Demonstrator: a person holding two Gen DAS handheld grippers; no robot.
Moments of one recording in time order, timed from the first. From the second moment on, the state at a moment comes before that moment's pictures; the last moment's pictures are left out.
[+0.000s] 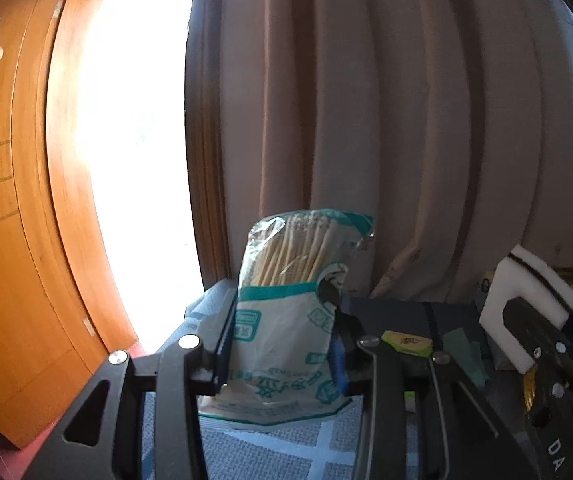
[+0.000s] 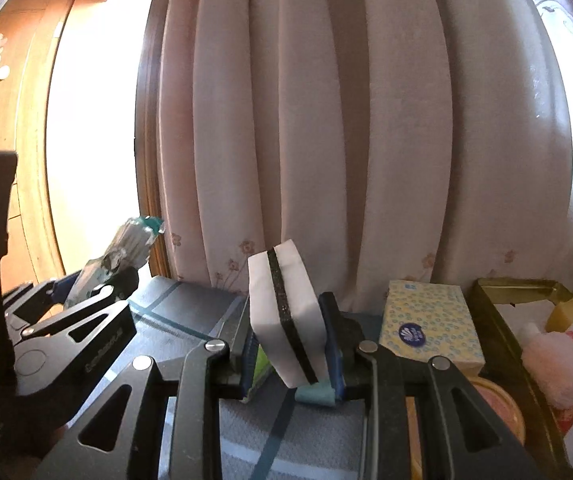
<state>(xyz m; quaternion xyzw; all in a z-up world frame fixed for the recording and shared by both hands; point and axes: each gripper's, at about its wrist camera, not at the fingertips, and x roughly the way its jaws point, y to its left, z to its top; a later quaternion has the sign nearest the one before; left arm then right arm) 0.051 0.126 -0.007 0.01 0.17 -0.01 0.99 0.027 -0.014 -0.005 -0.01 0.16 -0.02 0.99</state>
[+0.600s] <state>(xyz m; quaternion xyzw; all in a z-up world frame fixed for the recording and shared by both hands) 0.014 0.114 -0.003 0.00 0.16 -0.02 0.99 -0.010 -0.036 -0.008 -0.01 0.14 -0.03 0.99</state>
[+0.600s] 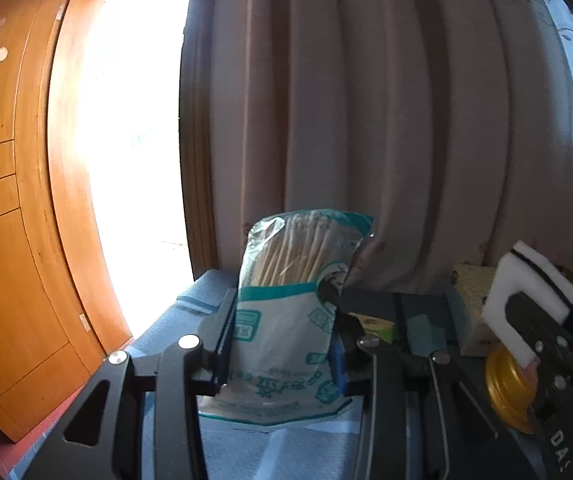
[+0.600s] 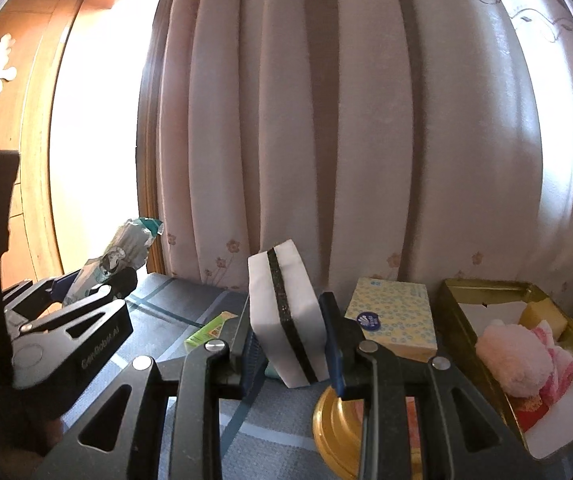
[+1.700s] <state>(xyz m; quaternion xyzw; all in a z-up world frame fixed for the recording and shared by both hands) -0.031 0.039 -0.010 0.01 0.17 -0.06 0.98 -0.064 -0.115 0.000 0.01 0.11 -0.10 0.99</state>
